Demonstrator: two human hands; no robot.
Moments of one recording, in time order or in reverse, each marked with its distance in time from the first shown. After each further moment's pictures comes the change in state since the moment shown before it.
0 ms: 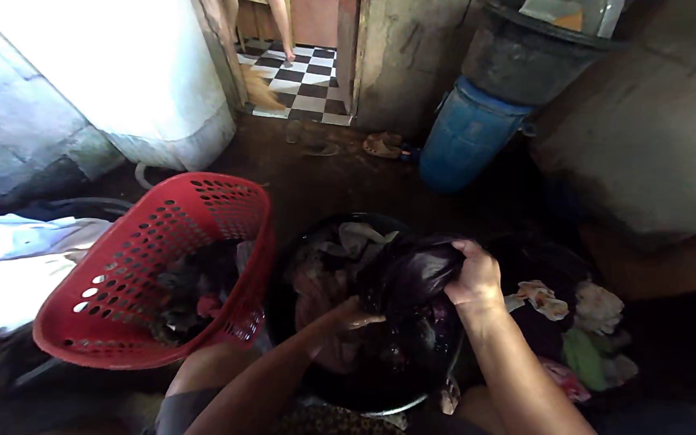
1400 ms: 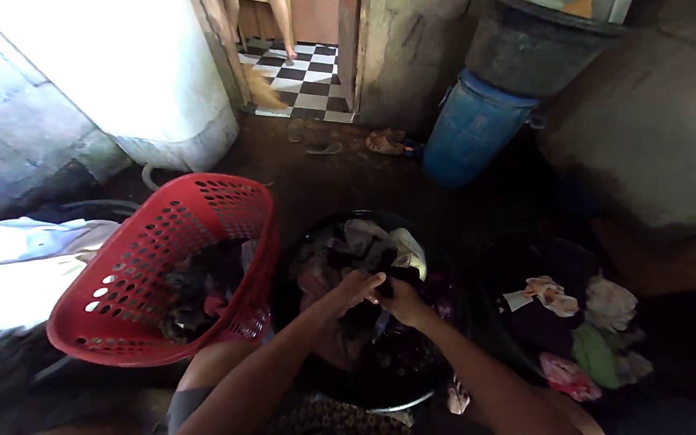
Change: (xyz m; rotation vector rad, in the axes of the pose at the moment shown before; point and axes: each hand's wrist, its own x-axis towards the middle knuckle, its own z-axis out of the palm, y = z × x) left_hand -0.014 0.059 -0.026 -0.143 0.130 -0.026; right_hand 0.027 0.108 -0.040 -1.263 -0.852 0.009
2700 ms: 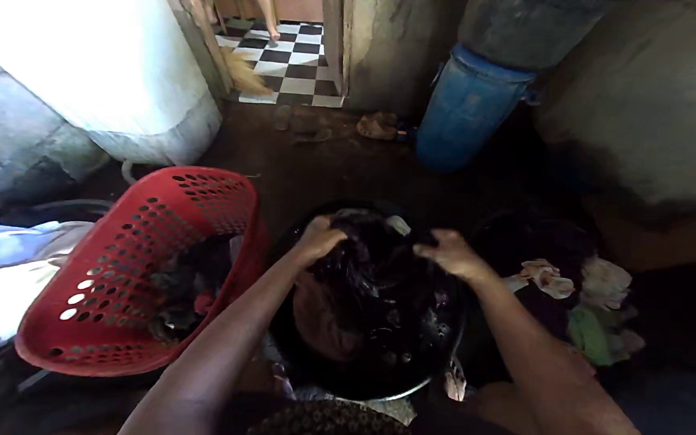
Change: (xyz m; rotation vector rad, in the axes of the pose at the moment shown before) left_hand 0.025 0.030 -0.058 0.226 0.339 0.183; right_hand 0.003 0.016 -0.105 -0.070 0.195 0.064
